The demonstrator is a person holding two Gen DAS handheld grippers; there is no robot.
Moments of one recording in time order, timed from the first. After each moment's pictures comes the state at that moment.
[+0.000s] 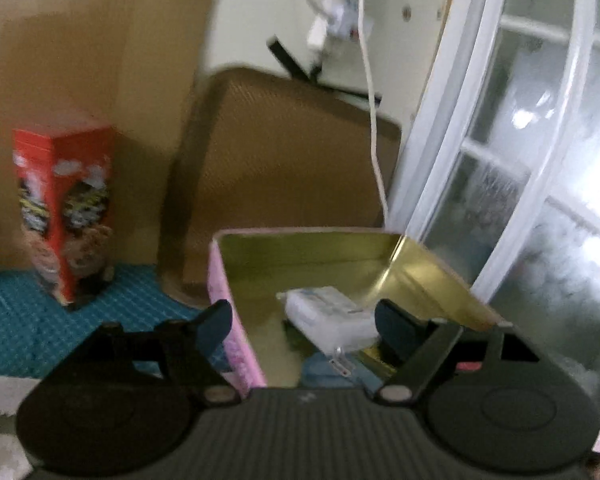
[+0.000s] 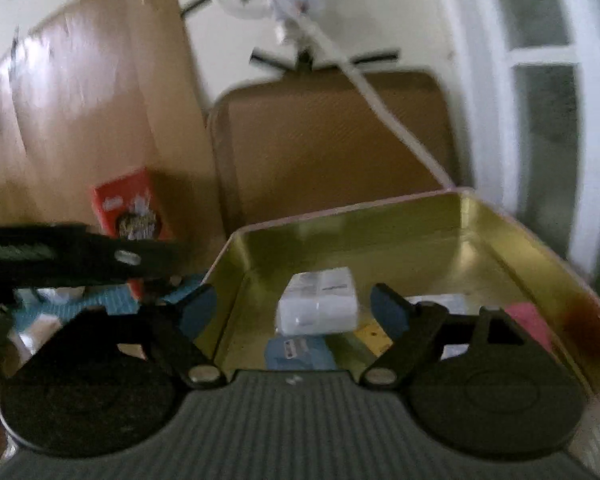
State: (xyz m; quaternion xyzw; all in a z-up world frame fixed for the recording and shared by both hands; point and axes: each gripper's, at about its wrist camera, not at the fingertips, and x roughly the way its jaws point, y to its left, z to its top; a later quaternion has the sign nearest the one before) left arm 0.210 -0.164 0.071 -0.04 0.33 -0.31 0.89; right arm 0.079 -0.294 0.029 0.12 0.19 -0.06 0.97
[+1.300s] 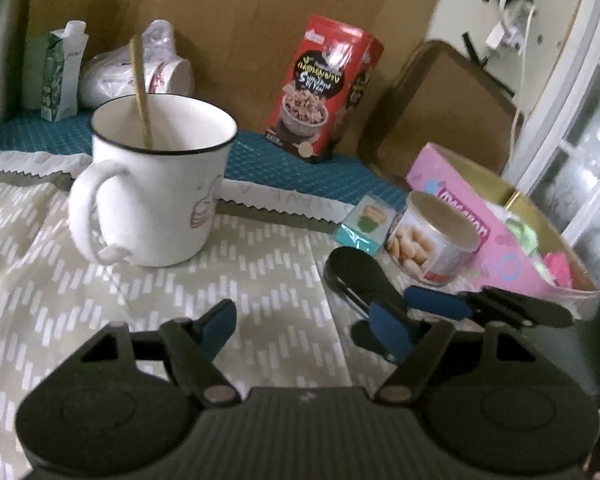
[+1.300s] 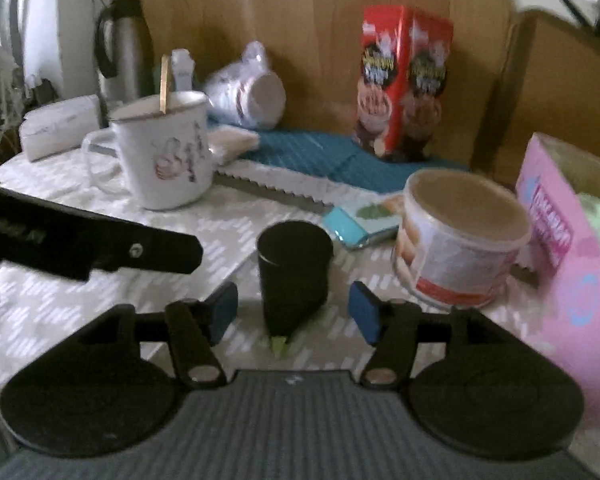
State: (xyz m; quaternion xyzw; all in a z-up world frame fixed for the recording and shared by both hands) left arm 0.130 0.087 -0.008 -0.12 0.39 -0.20 0.89; right arm 0.096 -0.074 -0.042 -0.03 0.32 0.15 0.94
